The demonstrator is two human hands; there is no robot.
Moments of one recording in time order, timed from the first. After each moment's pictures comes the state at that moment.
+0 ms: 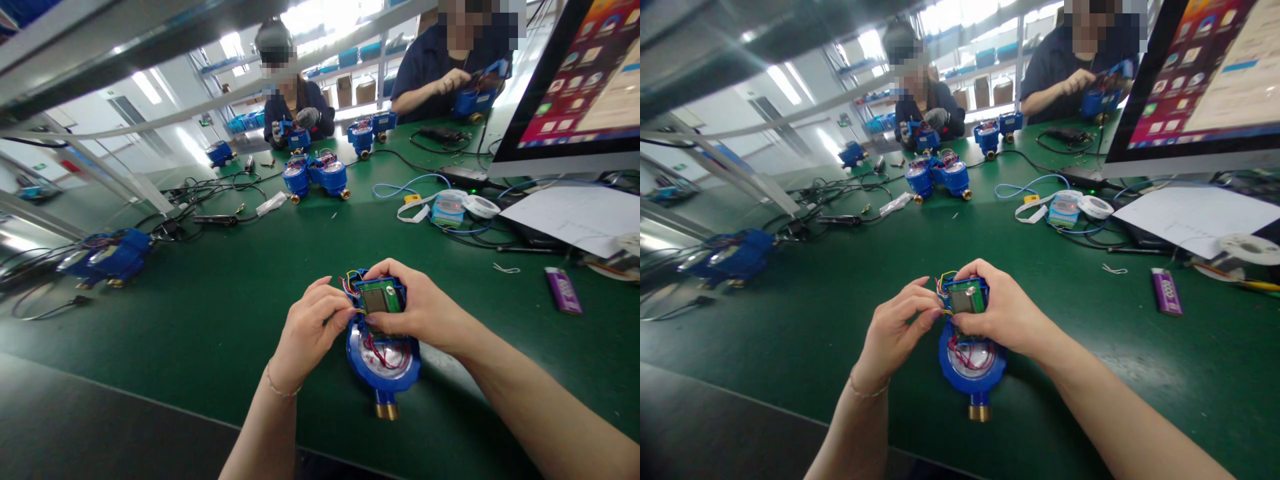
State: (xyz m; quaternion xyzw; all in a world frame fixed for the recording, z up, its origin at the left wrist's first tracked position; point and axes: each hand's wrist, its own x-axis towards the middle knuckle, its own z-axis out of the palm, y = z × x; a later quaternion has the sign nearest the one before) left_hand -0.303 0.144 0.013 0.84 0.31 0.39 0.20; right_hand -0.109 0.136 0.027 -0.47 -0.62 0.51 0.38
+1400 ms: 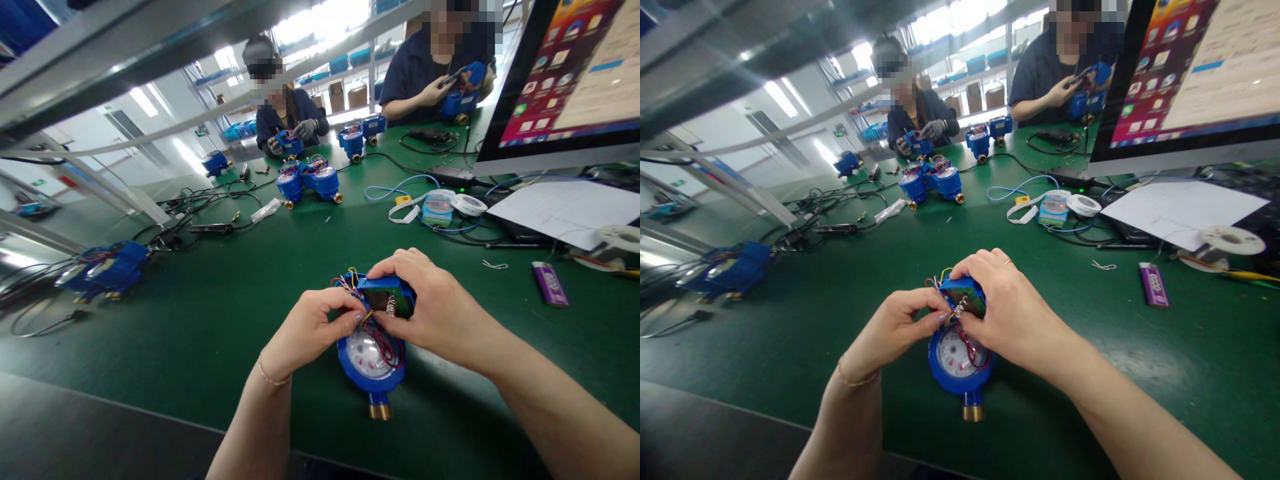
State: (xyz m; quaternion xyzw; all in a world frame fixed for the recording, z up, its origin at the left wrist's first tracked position) left_hand -0.285 0.151 0.038 0.80 0.33 0.26 0.43; right_hand -0.091 0.123 0.049 -0.46 -0.79 0.15 0.38
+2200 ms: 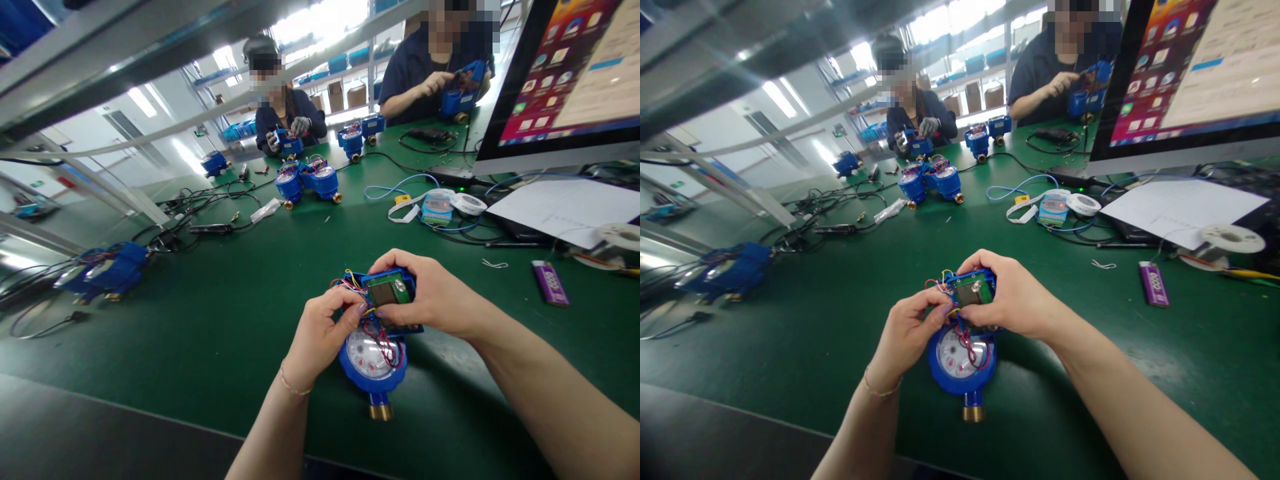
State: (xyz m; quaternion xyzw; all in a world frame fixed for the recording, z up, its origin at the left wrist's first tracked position) left_hand -0.275 0.142 0.011 0.76 0.37 0.37 0.38; right_hand -0.082 0.140 0.041 -0.48 -0.67 0.43 0.37
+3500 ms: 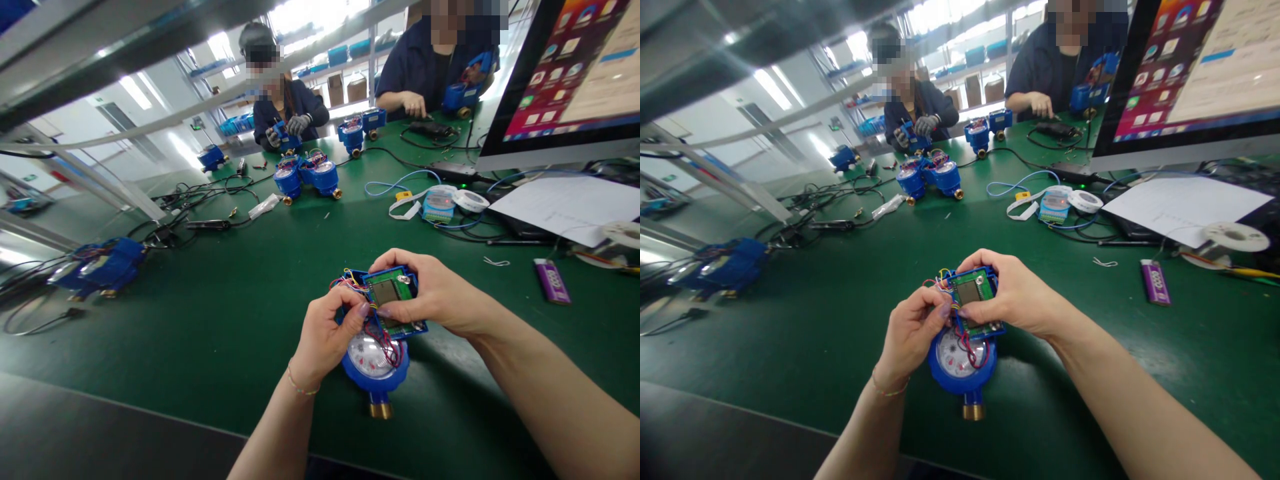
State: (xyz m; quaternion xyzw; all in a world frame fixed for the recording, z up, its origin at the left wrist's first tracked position) left_hand -0.270 0.139 -0.001 0.71 0.34 0.42 0.44; right_hand -0.080 0.140 0.035 -0.46 -0.58 0.56 0.38
